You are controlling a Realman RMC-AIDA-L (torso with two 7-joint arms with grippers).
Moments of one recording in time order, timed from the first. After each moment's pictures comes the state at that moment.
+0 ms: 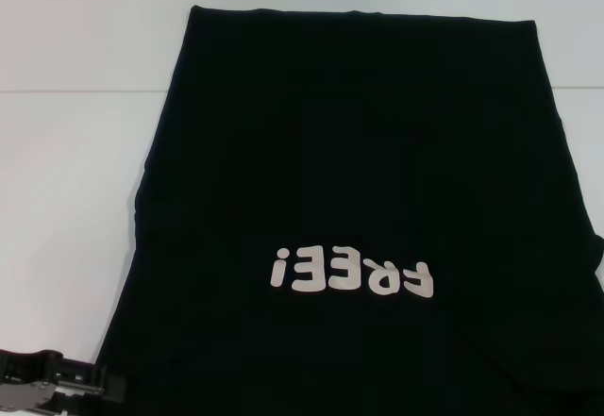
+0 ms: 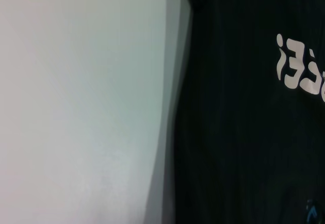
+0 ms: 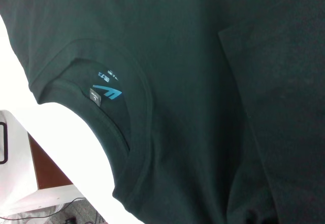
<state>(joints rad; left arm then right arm) -0.52 -1.93 0.49 0.64 2.62 1.76 -2.40 0.62 1.96 -0.70 -0.82 -2.77 -1.92 2.16</state>
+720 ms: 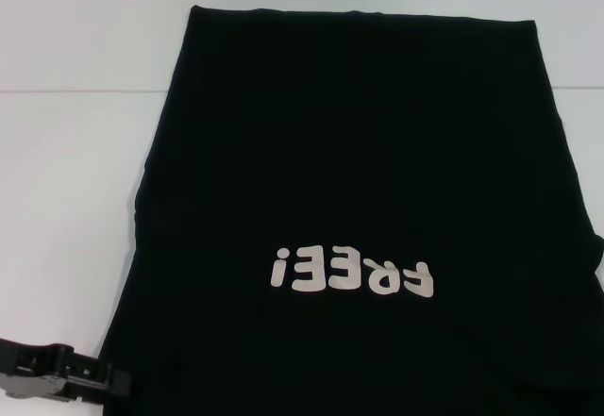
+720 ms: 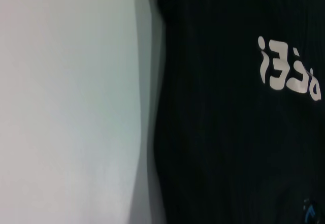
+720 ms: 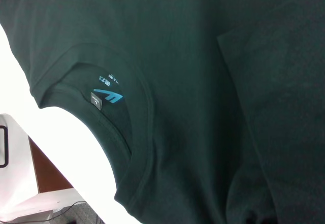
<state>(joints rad) -0.53 -1.95 0.51 0.67 2.60 1.76 -2.35 0.62 1.96 -0.69 -0.82 -2.76 -1.92 2.15</state>
